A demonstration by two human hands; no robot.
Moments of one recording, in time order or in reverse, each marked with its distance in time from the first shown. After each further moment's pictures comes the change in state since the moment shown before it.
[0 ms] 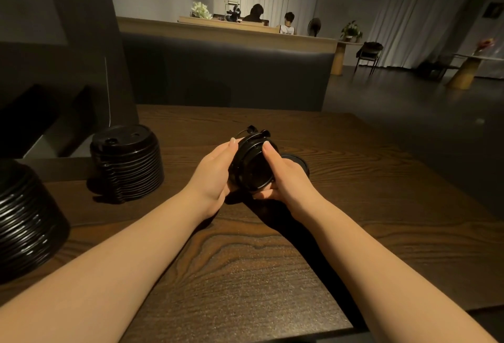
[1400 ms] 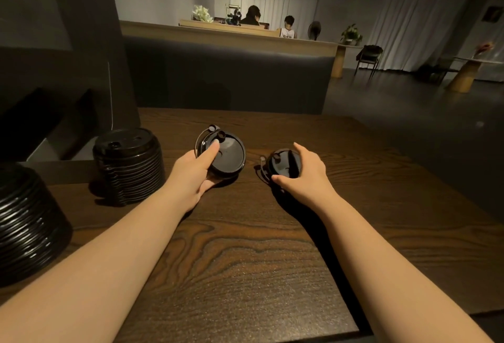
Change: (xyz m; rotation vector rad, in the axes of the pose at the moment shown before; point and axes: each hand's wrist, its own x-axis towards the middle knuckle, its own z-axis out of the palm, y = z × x) left_hand 0.032 -0.003 -0.041 -0.125 0.210 -0.090; right_hand 0.020 0.006 -0.043 -0.777 0.285 -0.152
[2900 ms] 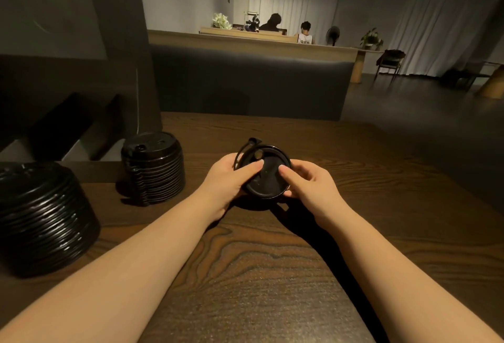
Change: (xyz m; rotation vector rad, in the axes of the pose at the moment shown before) left_hand -0.022 -0.004 0.013 0.252 -0.184 0.112; right_hand -0.021 -0.021 0.012 0.626 -0.146 -0.033
